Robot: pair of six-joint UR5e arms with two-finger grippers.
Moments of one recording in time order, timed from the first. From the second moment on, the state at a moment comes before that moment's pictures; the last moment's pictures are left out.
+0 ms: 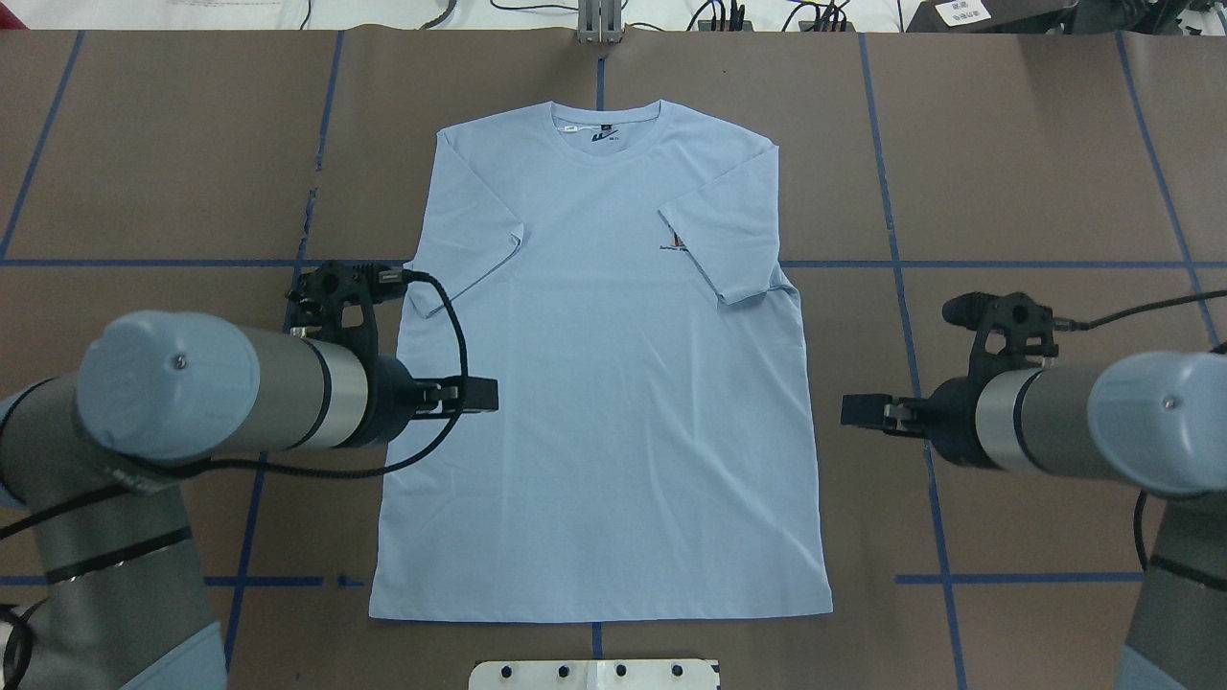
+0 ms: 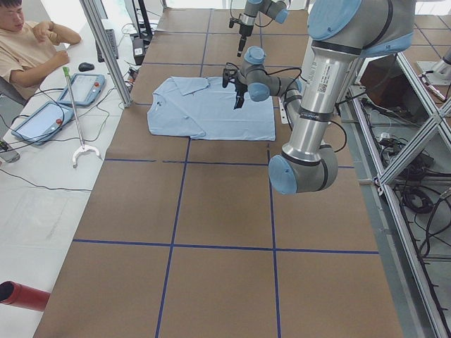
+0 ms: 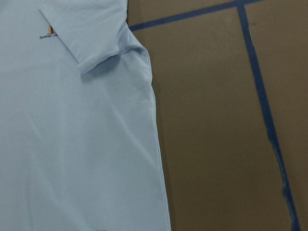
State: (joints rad) left arm -0.42 -1.88 -2.12 -1.81 -1.71 -1.40; right arm 0.42 -1.61 2.21 -1.20 1.66 1.49
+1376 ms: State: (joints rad) left arm -0.02 -1.67 -2.13 -1.81 -1.44 -1.75; right arm 0.02 -1.64 2.26 -1.21 1.26 1.88
